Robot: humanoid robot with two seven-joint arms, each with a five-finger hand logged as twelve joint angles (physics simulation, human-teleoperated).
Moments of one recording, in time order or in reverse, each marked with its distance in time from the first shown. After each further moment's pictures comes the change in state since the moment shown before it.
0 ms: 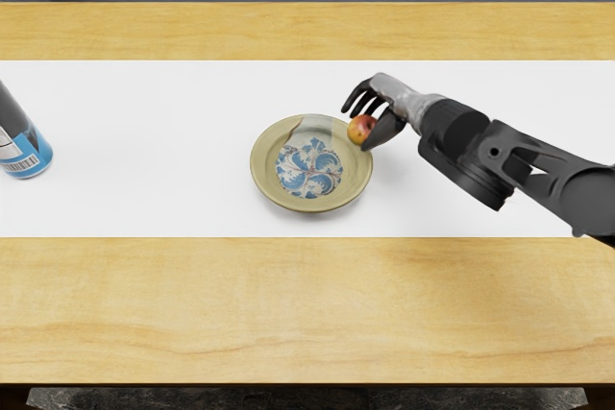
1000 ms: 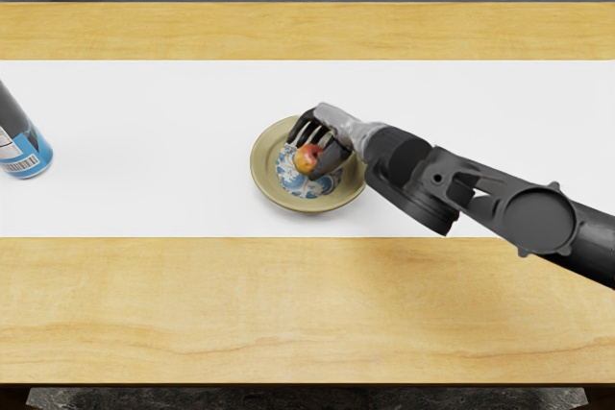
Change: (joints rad) left arm 0.000 0.000 0.000 0.000 0.000 0.000 0.000; right arm -0.018 0.152 -0.033 -0.017 -0.004 -0.011 0.000
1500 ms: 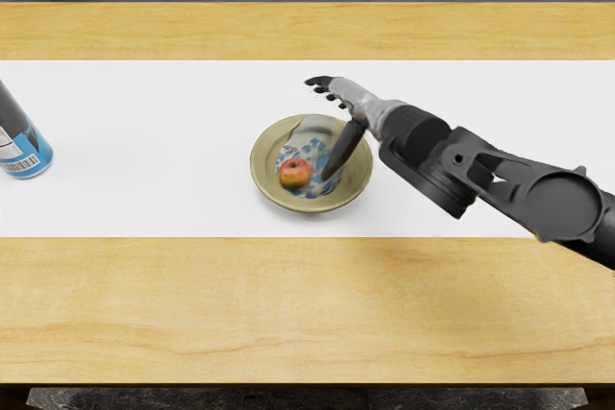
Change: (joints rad) left arm 0.000 0.000 0.000 0.000 0.000 0.000 0.000; right arm 0.024 -0.069 0.051 0.039 0.076 -0.036 0.000
